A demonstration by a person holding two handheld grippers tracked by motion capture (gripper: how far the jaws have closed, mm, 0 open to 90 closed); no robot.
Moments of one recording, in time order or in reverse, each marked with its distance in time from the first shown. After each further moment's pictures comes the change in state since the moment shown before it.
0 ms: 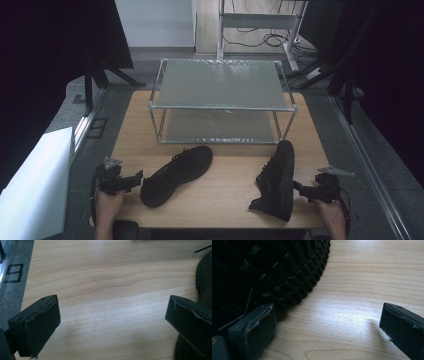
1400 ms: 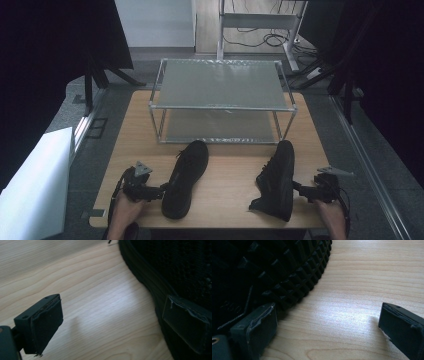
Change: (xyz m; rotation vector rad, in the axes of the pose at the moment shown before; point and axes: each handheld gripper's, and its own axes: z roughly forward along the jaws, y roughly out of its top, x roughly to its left) left arm -0.075 0.000 0.001 0.081 -0.197 0.286; right arm -0.001 -0.001 0.002 0.010 0.014 0.007
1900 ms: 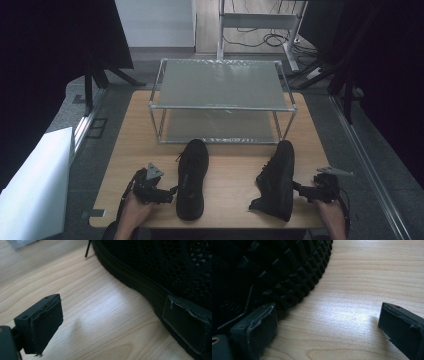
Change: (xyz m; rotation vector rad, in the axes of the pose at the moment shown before) left arm -0.027 0.009 0.007 -0.012 -0.045 0.078; right arm 0.000 0.000 0.001 0.004 0.003 -0.003
